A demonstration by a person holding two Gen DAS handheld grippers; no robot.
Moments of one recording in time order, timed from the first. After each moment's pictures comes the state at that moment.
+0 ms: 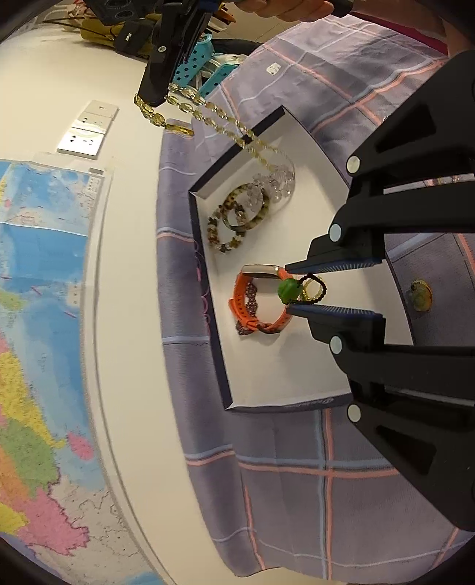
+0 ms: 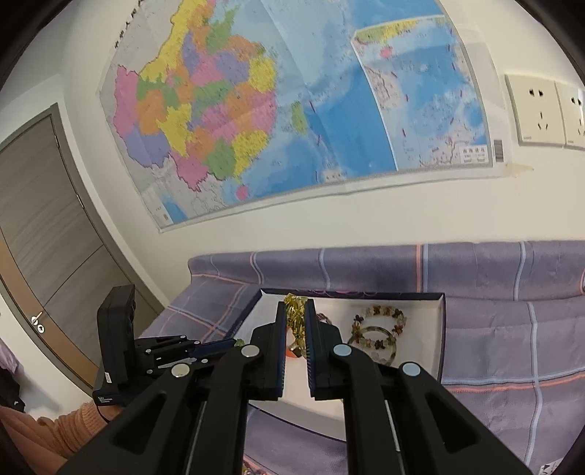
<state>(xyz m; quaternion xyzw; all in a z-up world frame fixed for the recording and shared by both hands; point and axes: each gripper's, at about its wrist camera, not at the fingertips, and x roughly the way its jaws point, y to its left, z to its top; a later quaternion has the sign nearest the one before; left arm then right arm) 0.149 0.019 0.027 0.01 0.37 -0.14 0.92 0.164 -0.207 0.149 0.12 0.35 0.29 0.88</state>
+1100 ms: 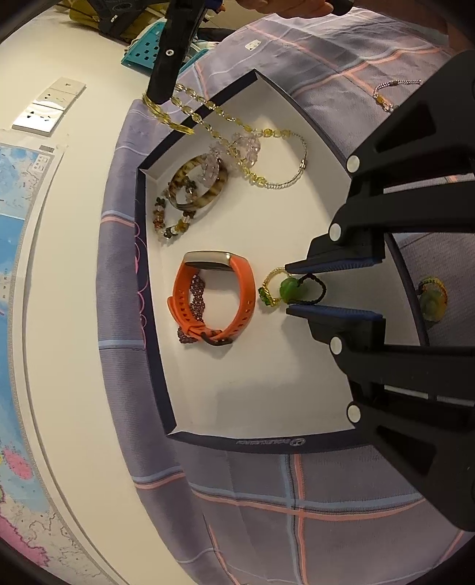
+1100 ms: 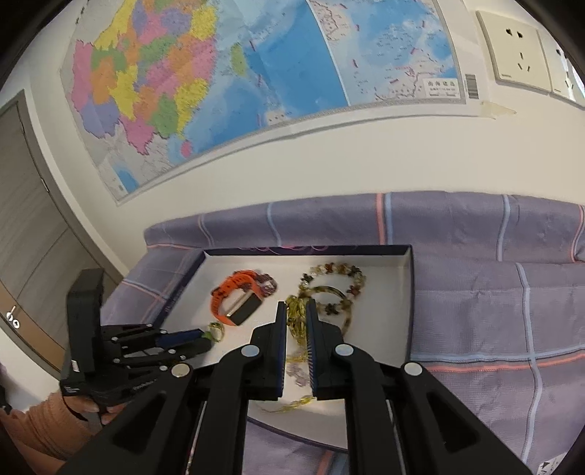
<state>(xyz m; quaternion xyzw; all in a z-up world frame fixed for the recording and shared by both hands) 0.176 0.009 -0.021 0.01 0.44 -0.13 0.89 0.189 -0.214 0.090 0.09 0.41 0.24 0.88</state>
